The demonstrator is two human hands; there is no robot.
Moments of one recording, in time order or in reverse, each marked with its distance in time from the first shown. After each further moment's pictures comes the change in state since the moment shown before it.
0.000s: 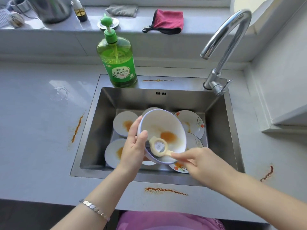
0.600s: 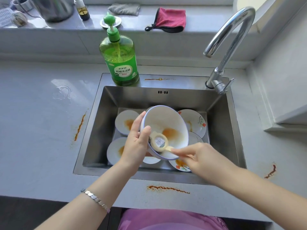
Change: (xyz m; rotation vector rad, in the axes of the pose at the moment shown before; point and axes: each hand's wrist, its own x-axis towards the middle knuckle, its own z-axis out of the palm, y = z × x) left_hand 0.003 0.010 -0.002 0.061 -0.050 0.007; right_hand 0.003 -0.006 0.002 0.102 0.001 0.021
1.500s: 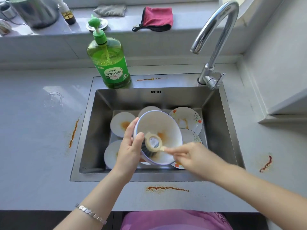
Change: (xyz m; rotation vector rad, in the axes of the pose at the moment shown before) left_hand -0.002 -0.012 -0.003 0.054 0.002 0.025; right_hand 0.009 0.019 0.009 0.057 -0.001 0.006
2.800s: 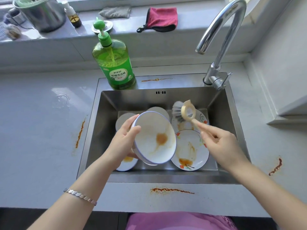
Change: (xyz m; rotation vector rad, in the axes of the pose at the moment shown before) left_hand 0.026 0.019 -0.031 0.210 -0.098 -0.122; right_hand 0.007 0.028 -0.023 0.192 0.555 -0.005
